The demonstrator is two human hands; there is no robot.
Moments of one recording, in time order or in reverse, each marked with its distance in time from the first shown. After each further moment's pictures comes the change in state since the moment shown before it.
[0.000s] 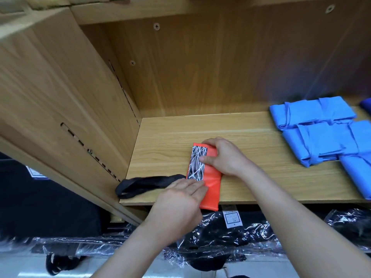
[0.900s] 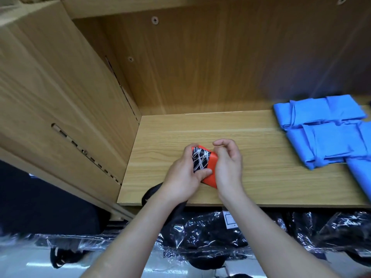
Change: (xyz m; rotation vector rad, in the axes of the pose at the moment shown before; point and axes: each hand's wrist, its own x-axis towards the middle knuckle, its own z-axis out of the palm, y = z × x) left_hand 0.061 -0.010 -0.010 -0.661 0.118 -0.481; right_hand -0.027 -0.024 0.039 1.035 0.610 0.280
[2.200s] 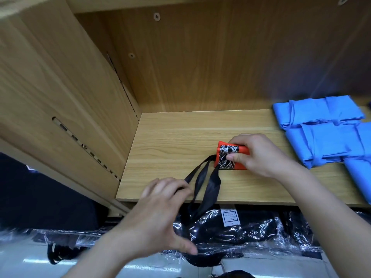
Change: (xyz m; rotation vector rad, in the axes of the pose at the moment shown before) left_hand -0.089 -0.011 -0.045 0.610 -0.351 0.224; right_hand 0.055 -0.054 -0.080 -1.036 -0.726 -0.498
